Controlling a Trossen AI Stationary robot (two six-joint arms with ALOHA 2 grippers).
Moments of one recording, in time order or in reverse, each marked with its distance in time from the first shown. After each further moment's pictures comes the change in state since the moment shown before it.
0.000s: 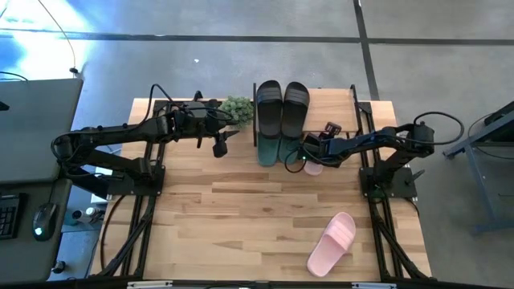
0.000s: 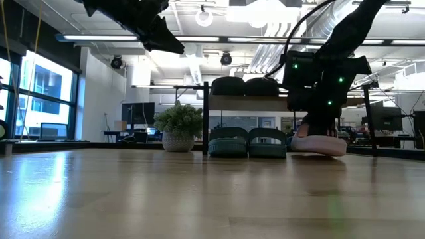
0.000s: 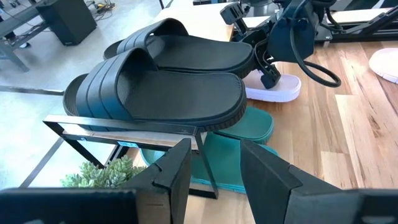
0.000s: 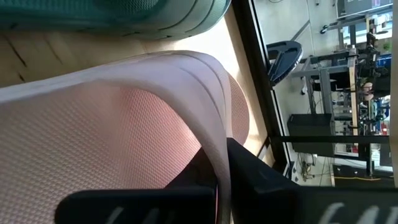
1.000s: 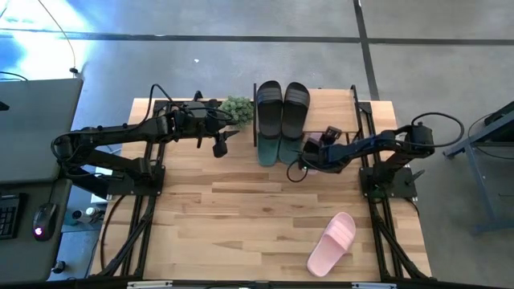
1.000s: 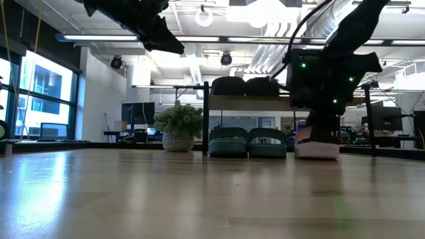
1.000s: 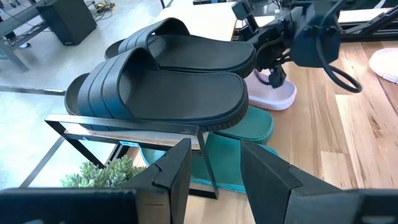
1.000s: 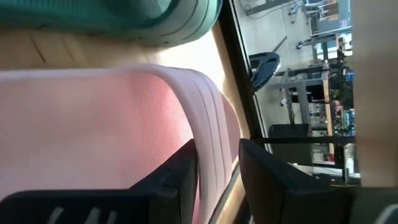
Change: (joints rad) left arm 0.000 0.000 0.000 0.000 0.000 0.000; right arm 0.108 0.002 -0.001 -0.083 0.102 0.103
